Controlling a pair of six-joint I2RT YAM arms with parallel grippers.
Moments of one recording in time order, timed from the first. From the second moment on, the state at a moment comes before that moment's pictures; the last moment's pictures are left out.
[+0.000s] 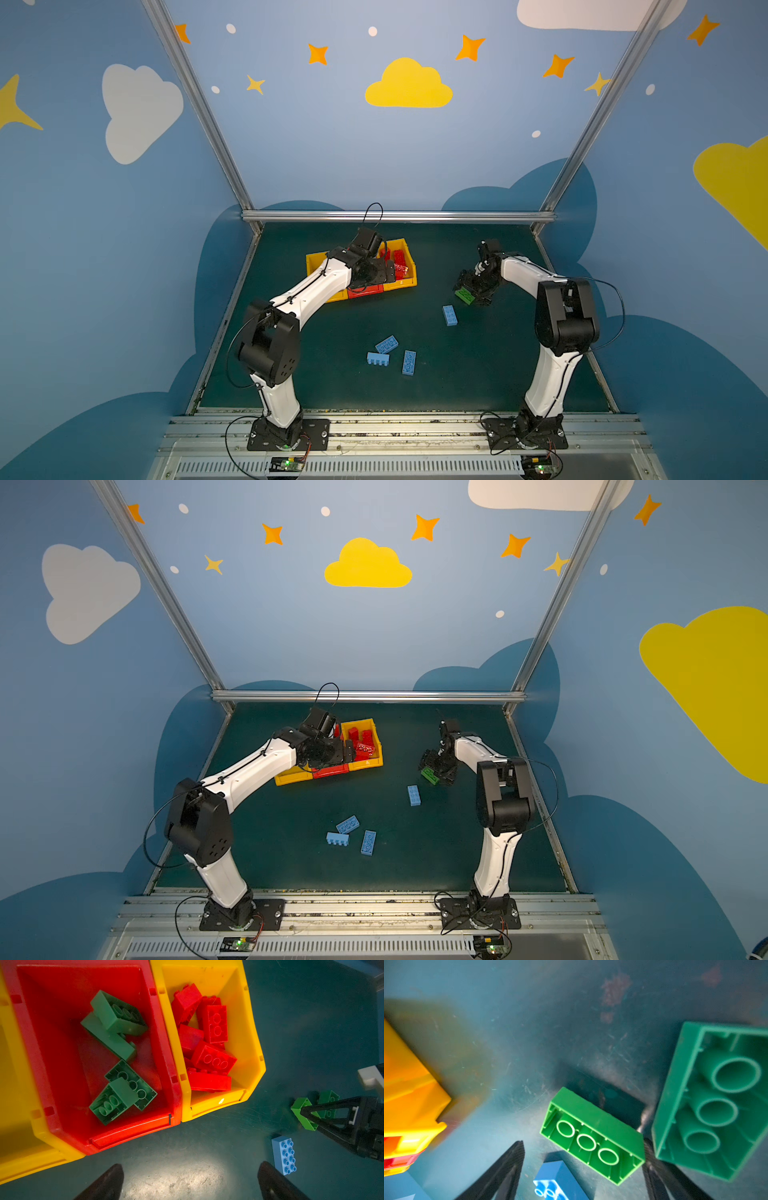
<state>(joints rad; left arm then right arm) -0.48 1.78 1.48 -0.68 0.03 -0.54 0.19 1.98 1.39 -0.74 -0.27 0.58</state>
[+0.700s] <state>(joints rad) -0.46 1.70 1.34 -0.66 0.03 -0.55 0.30 2.12 1.59 -0.93 -0.03 0.54</state>
